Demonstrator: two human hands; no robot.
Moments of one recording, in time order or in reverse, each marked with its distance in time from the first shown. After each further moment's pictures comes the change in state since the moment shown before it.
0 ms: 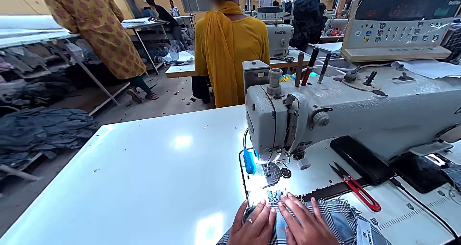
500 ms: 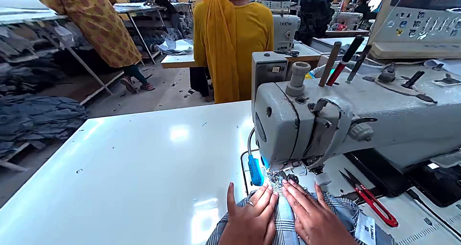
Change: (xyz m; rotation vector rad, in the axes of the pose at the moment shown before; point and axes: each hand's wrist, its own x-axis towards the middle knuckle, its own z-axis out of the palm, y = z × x) left_hand 0.028 -0.037 0.023 0.031 0.066 -0.012; right_hand 0.032 0.045 0.021 -0.157 0.062 -0.157
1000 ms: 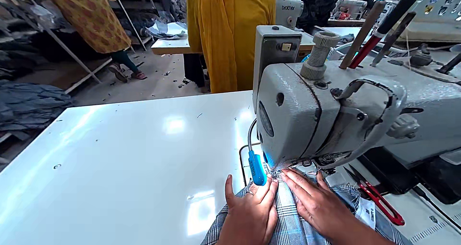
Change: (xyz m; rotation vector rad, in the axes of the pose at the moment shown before) left_hand 0.012 -0.002 0.009 0.002 0.035 -0.092; right_hand 0.016 0.027 0.009 0.050 -0.024 -0.059
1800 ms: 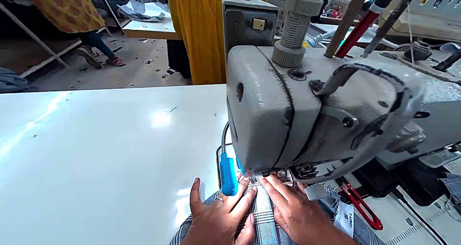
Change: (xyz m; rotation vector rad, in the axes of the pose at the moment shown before) left_hand 0.000 -0.003 -0.016 -0.047 -0.132 -0.016; right_hand 0.004 -0.007 -0.001 -0.039 -0.033 0.014
